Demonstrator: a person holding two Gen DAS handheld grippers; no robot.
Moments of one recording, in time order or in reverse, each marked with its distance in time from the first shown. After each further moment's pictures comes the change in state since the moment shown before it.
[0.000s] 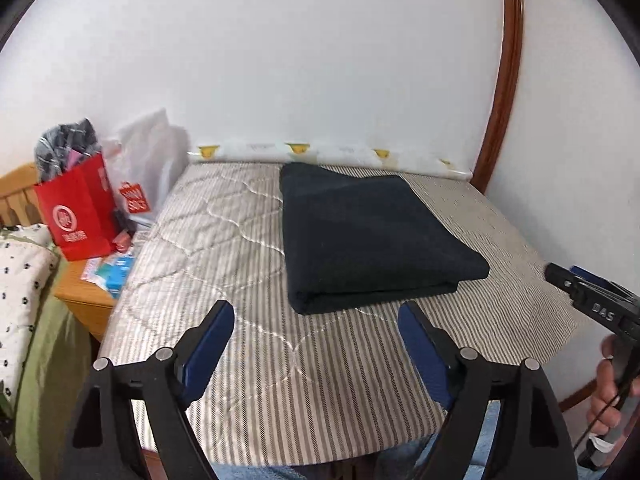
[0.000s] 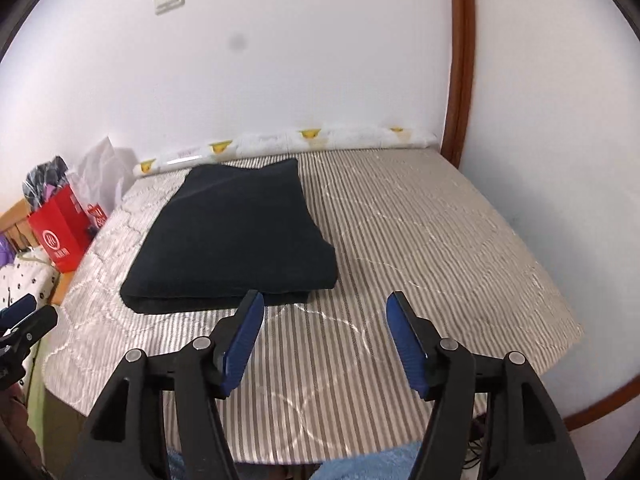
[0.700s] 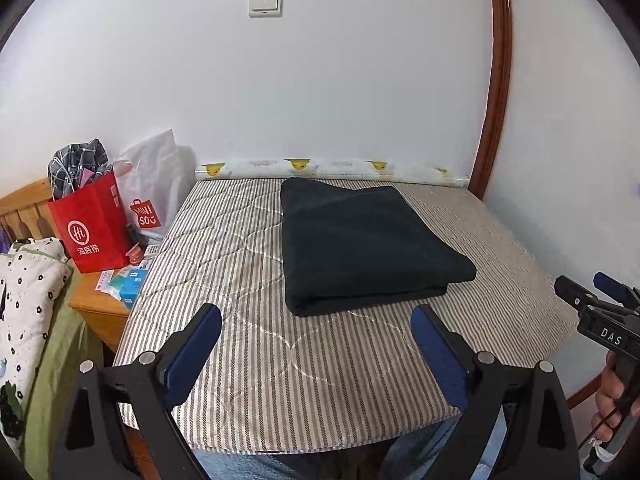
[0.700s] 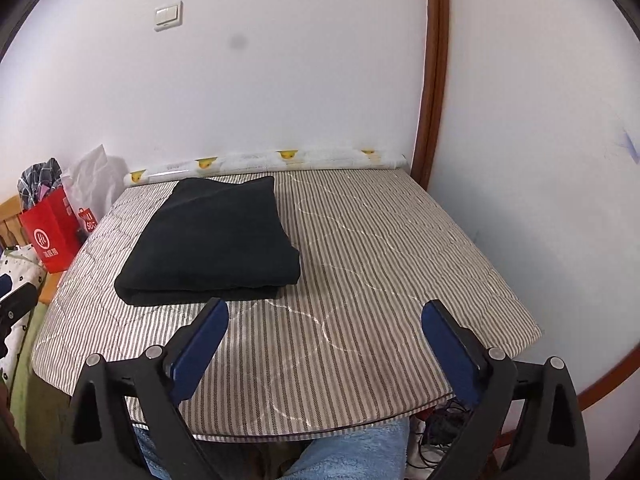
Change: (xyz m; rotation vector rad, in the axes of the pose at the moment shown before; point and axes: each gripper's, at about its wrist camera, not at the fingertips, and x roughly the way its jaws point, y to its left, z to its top) left arm -0.028 -0.018 -0.002 0.028 -0.040 0.030; right arm -0.047 -0.017 -0.015 -0.030 -0.070 -0.080
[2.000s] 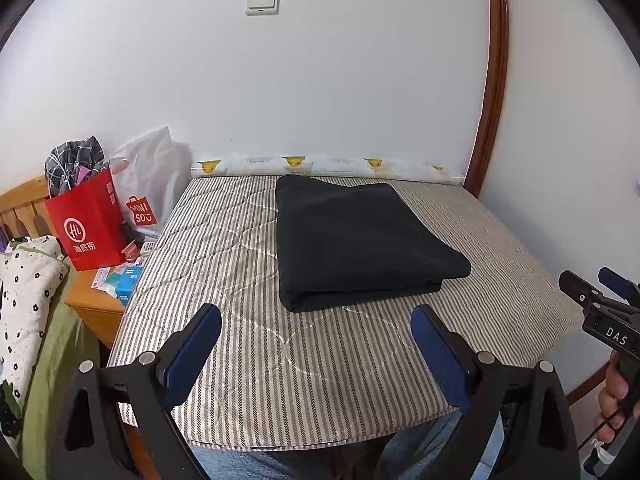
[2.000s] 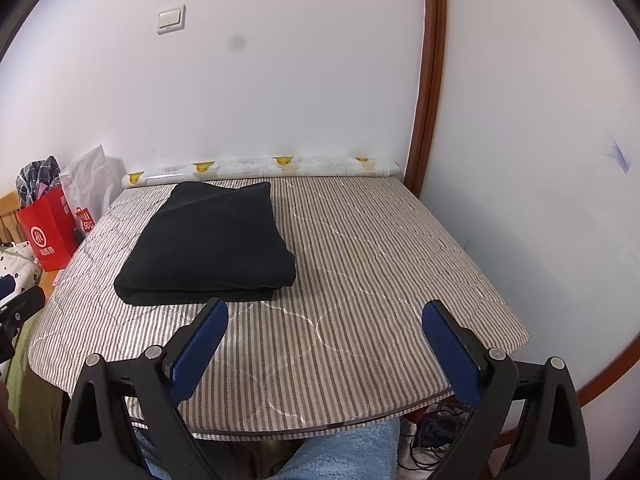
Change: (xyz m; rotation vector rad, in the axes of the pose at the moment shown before) left arm -0.002 -0.002 -0.005 0.001 0.006 -0.022; right arm -0.015 -0.005 -0.001 -0.019 -0.027 -0.021
